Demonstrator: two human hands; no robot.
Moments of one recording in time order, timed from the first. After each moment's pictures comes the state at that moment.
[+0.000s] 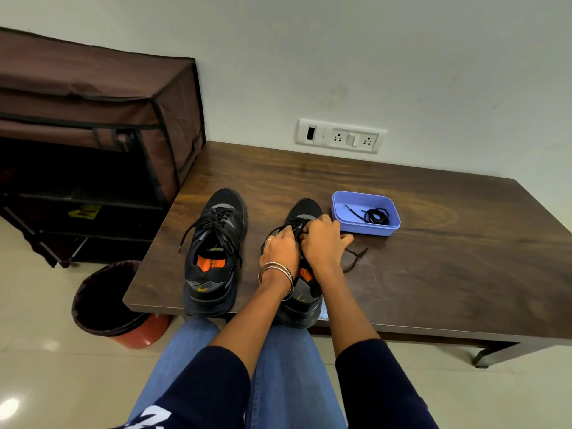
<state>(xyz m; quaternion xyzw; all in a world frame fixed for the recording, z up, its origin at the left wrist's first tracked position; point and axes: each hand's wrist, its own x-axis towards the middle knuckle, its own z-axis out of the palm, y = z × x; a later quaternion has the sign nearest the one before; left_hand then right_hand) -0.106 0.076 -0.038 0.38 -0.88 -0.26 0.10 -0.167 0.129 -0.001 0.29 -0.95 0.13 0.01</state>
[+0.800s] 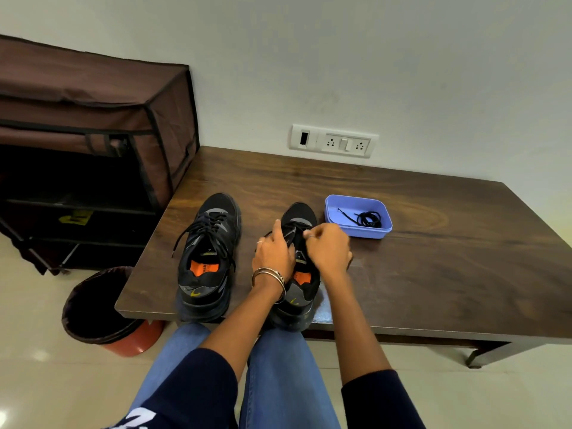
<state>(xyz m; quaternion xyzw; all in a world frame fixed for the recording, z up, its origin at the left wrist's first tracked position) -0.100 0.077 -0.034 0.38 -0.87 -0.27 0.16 -0.161 0.150 0.023 0.16 -0.93 0.33 -0.05</state>
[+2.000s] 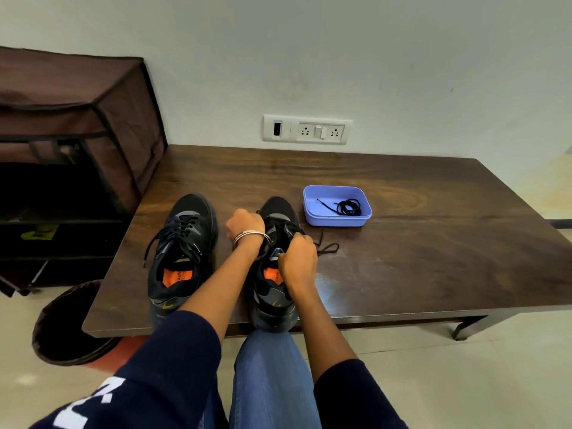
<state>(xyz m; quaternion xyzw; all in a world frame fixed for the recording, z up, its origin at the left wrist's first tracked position) -0.145 0.039 0.000 0.54 -0.69 -0.44 0.19 -0.157 0.148 -0.024 0.20 -0.94 0.28 -0.07</state>
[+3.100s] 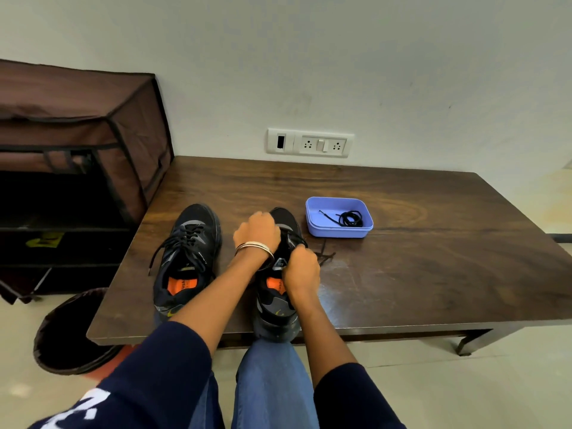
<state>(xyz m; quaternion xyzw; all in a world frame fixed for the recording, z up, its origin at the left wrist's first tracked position) -0.139 0.049 0.014 0.36 -0.91 -0.17 0.09 -0.156 0.148 -0.024 0.20 -0.95 0.24 -0.07</state>
